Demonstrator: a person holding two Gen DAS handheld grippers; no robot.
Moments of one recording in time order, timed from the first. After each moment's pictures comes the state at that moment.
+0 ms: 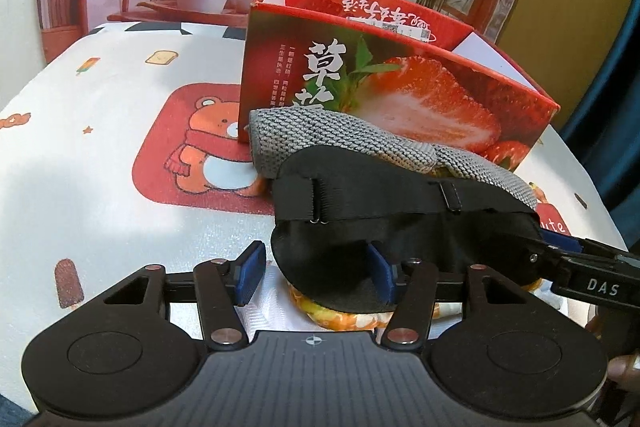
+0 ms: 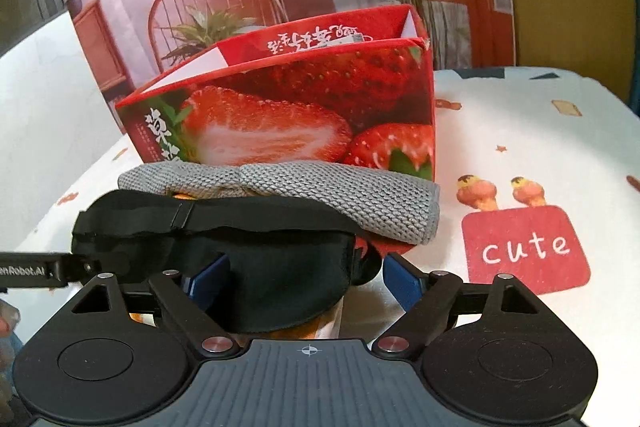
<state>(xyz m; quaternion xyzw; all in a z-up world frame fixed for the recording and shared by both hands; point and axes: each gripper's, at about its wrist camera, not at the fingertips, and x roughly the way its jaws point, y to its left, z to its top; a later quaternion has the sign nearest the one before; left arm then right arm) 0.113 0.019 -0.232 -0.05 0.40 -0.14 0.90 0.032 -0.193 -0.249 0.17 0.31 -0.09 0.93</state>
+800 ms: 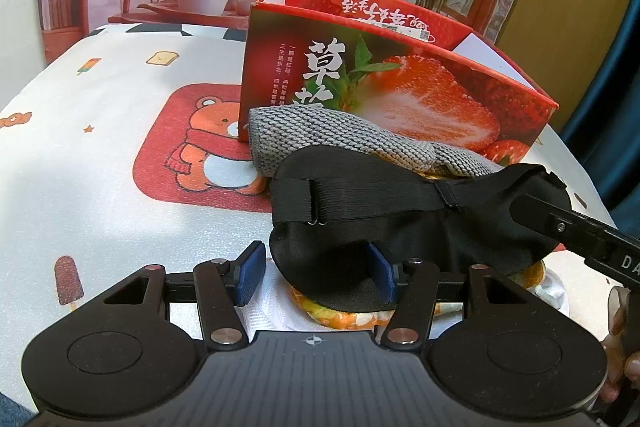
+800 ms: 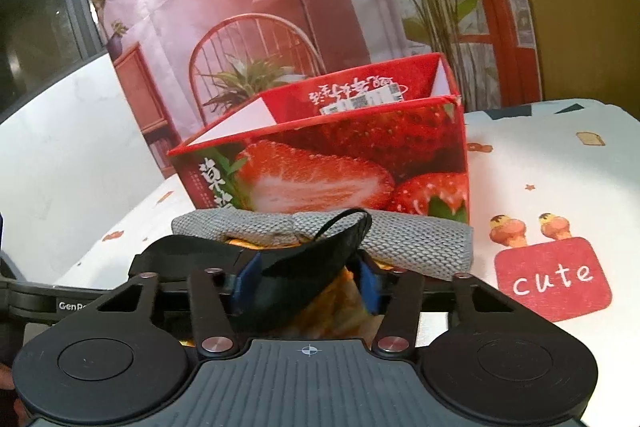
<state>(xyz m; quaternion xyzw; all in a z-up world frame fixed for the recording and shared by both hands) 0.111 0.021 -0.232 -0.05 0.40 -0.14 0.90 0.019 -0.179 -0.228 0.18 0.23 -0.05 0.95</state>
